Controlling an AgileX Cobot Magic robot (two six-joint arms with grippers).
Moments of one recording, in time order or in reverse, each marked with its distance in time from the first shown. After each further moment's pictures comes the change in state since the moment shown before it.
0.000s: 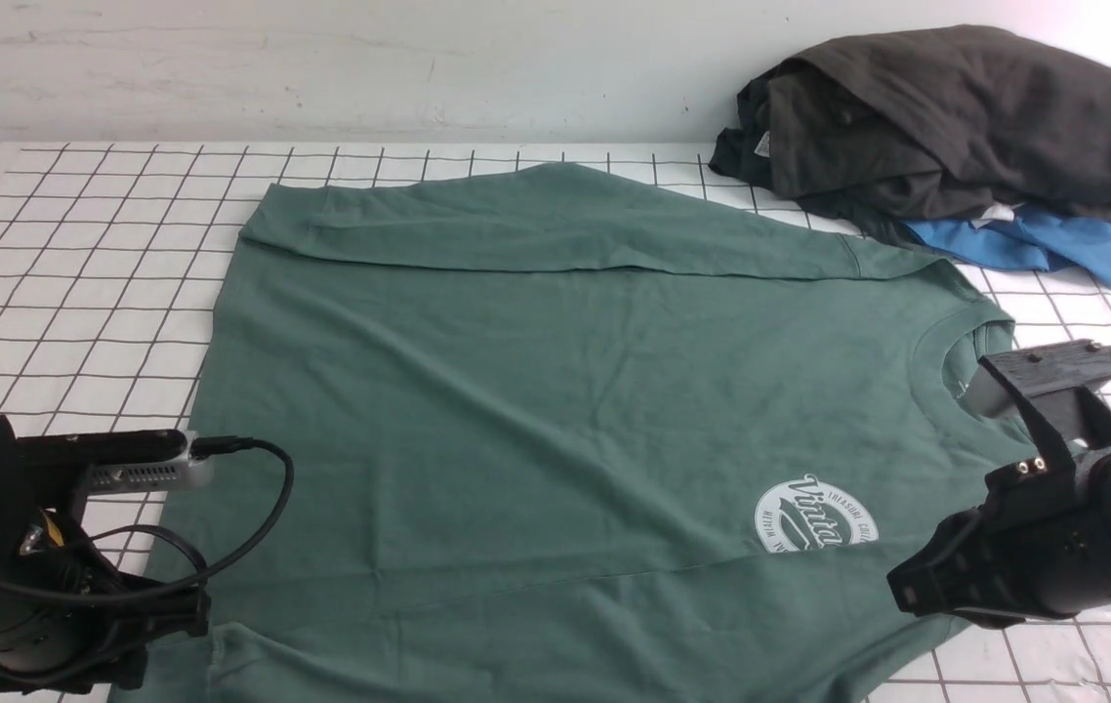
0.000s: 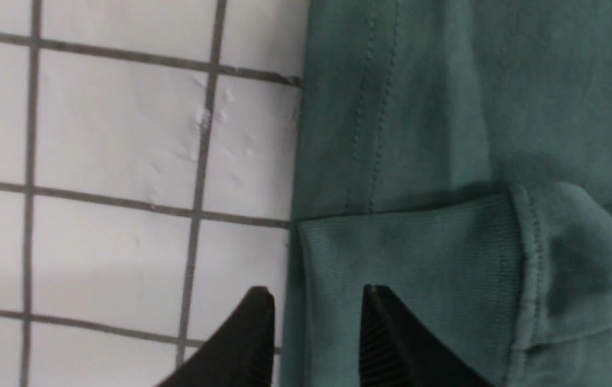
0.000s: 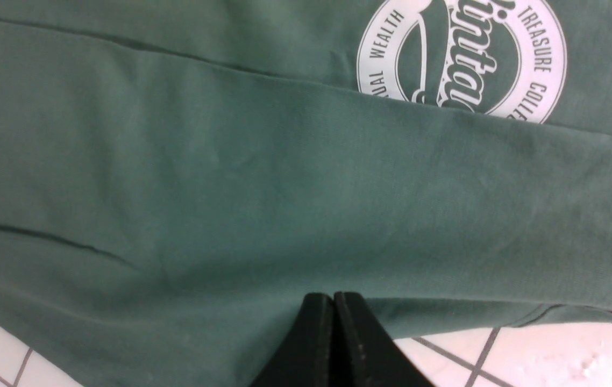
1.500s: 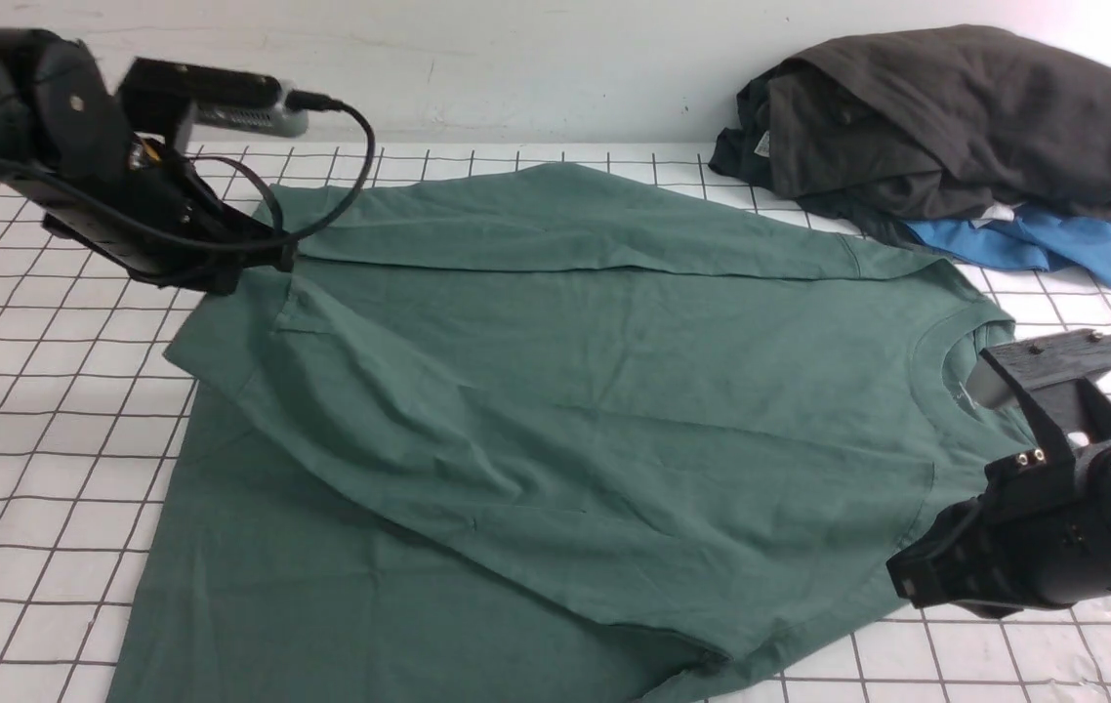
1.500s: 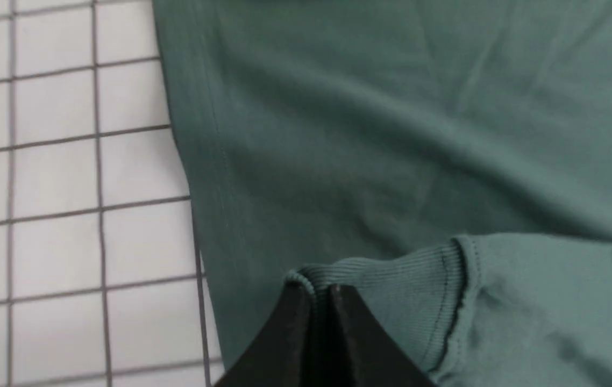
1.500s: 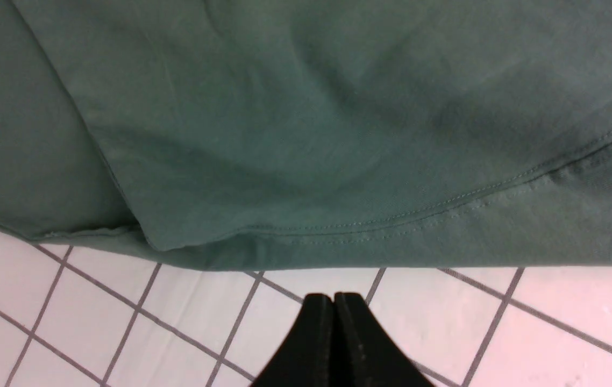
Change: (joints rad) right arm 0.000 0.000 0.000 0.005 -0.030 -0.021; left arm 0.002 0.425 -0.823 -0.014 0.007 0.290
